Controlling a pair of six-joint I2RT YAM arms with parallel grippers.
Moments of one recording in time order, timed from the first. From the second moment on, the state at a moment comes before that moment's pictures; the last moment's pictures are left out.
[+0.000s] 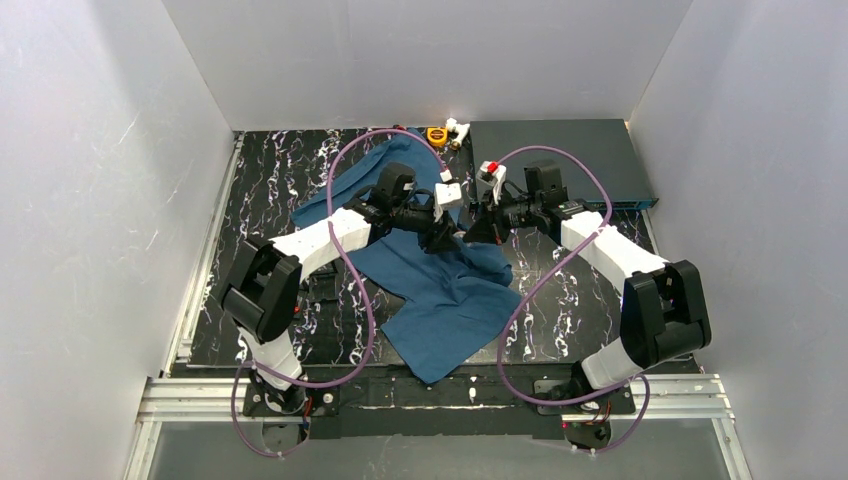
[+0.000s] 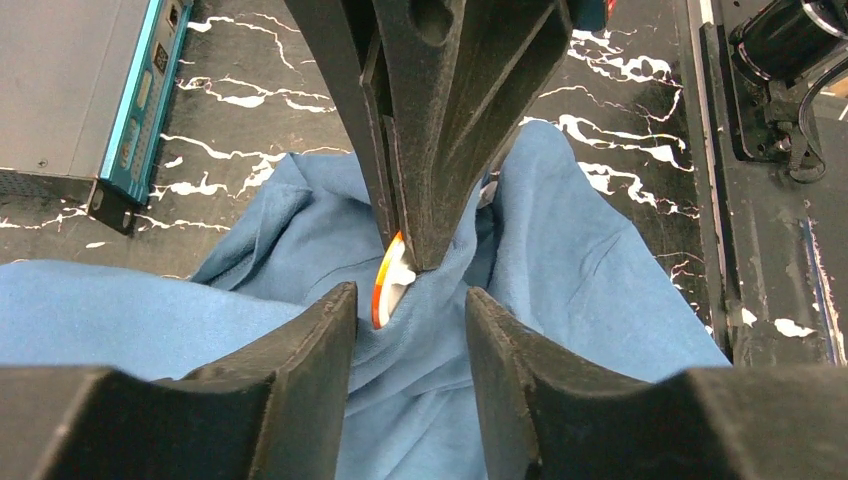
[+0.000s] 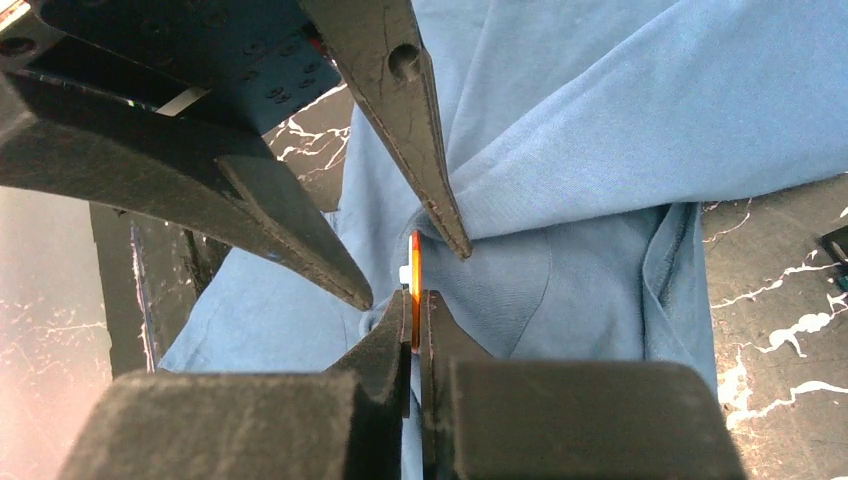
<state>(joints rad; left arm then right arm) -0.61 1.75 1.23 -0.12 0.83 0.39 0.36 1.51 1.04 -0.24 -0.91 -0.18</state>
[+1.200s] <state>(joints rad) -0.62 1.75 1.23 -0.27 0.88 0.47 0.38 1.52 1.11 -0.50 -0.94 -0.45</state>
